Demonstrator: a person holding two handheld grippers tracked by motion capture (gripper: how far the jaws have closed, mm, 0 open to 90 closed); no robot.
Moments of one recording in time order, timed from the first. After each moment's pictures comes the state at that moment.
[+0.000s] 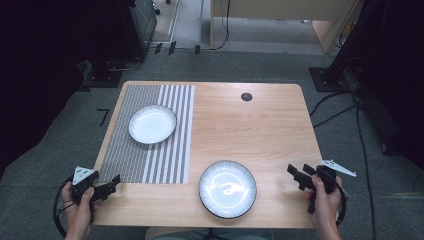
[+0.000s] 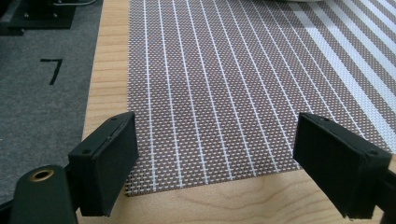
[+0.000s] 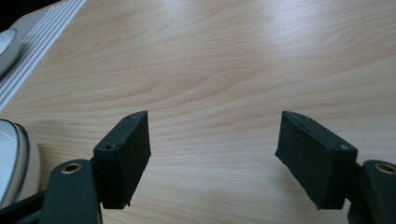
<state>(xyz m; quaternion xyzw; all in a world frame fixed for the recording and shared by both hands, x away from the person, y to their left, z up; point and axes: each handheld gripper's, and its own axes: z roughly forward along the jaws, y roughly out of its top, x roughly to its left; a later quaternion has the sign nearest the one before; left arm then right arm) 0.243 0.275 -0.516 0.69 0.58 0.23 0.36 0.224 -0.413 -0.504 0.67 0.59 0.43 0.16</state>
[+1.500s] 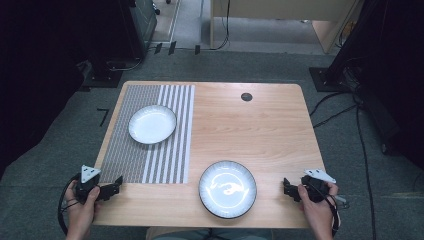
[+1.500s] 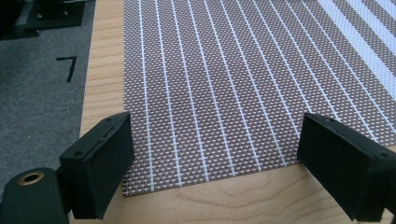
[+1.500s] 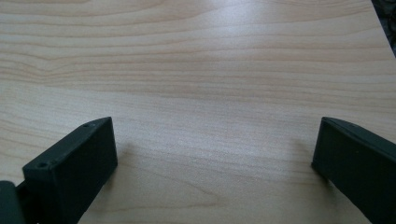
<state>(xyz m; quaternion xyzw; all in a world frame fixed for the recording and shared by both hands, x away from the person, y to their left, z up) 0.247 0.265 -0.518 0.72 0.57 0.25 0.31 0.210 -0.382 -0.526 0.66 0.65 0.28 0.26</state>
